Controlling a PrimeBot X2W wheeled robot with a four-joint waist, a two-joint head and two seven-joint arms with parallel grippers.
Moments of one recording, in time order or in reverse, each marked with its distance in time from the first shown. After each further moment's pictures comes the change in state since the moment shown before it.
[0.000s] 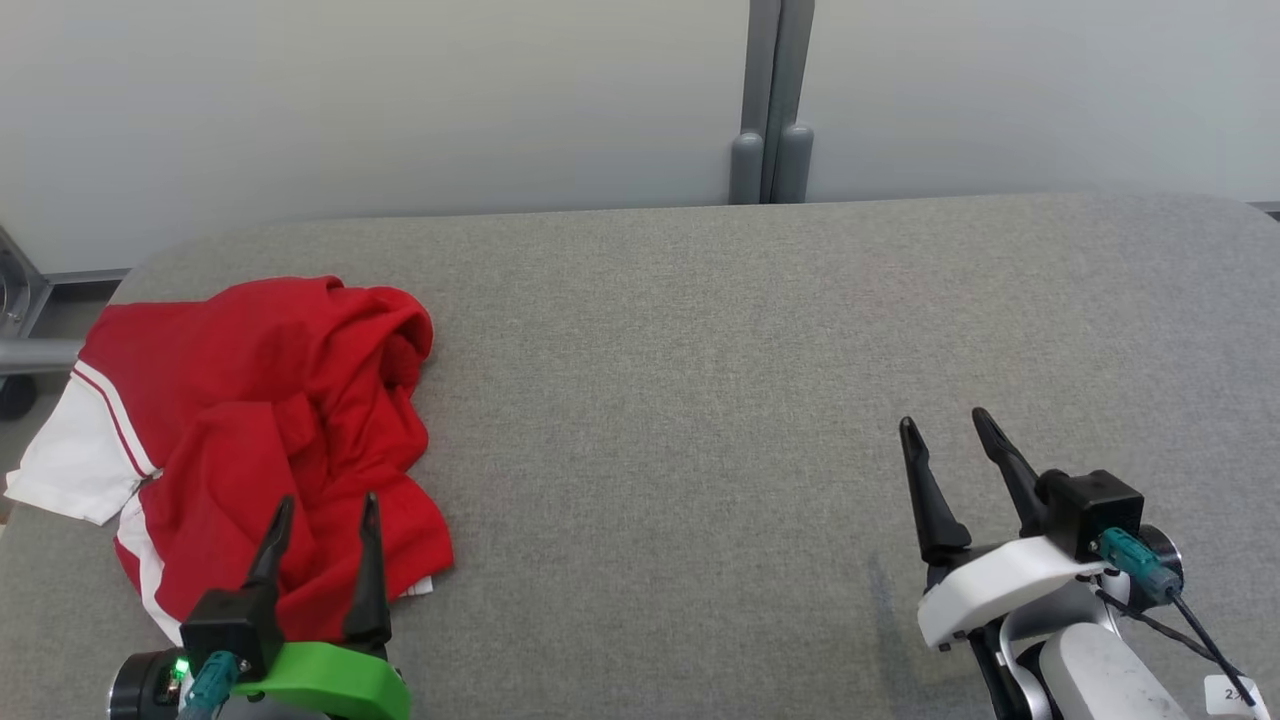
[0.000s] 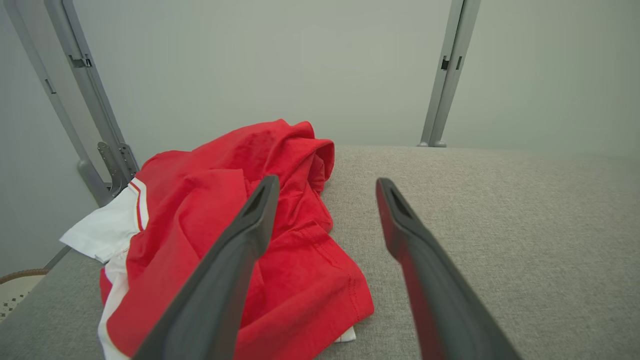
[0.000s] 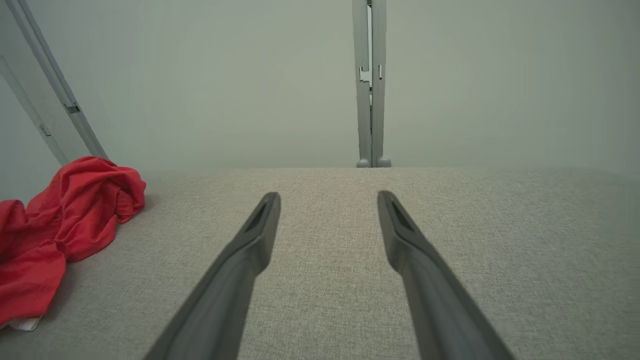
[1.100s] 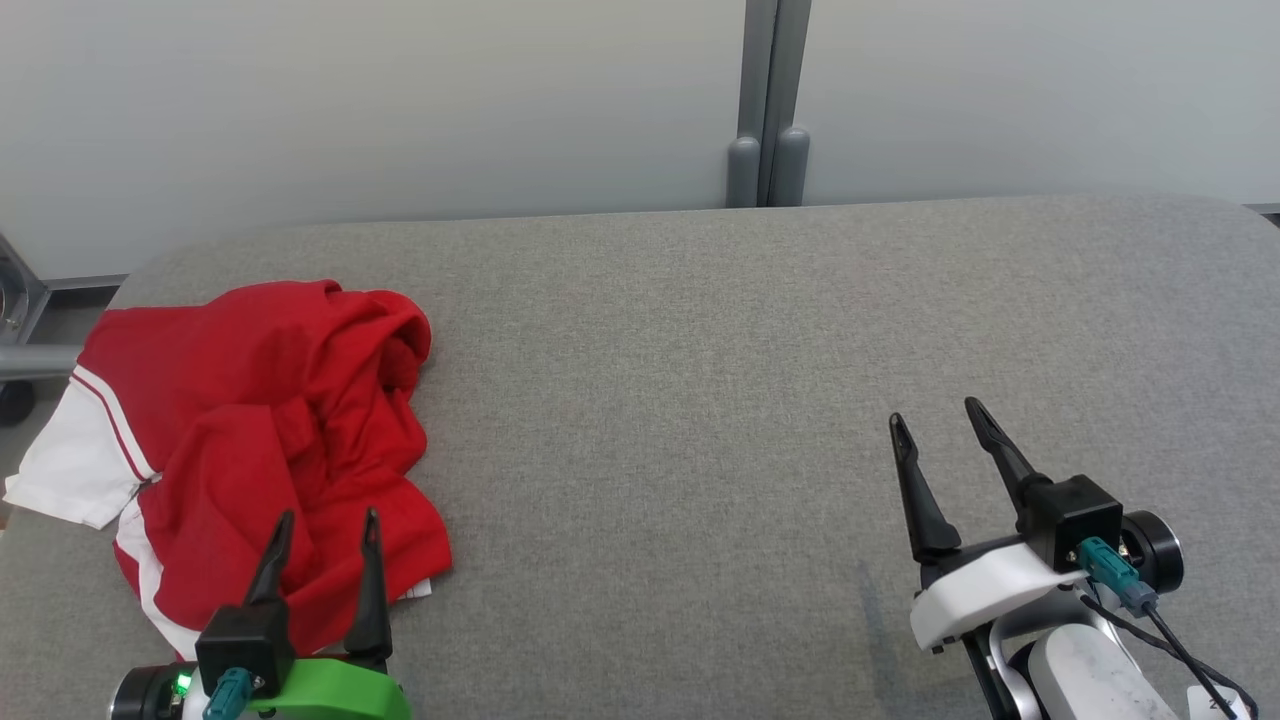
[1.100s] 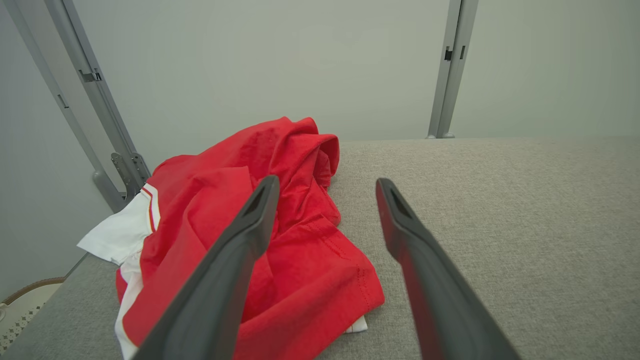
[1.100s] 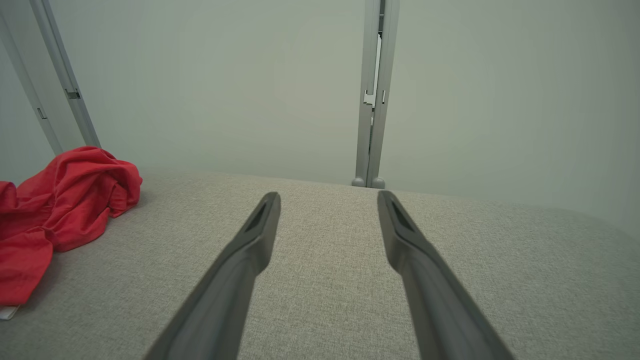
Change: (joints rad) left arm 0.017 -0.009 0.002 0.021 0.082 0.011 -0.035; right arm 0.001 -0.002 0.017 -0.018 -0.147 -0.023 -0.038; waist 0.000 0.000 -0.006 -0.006
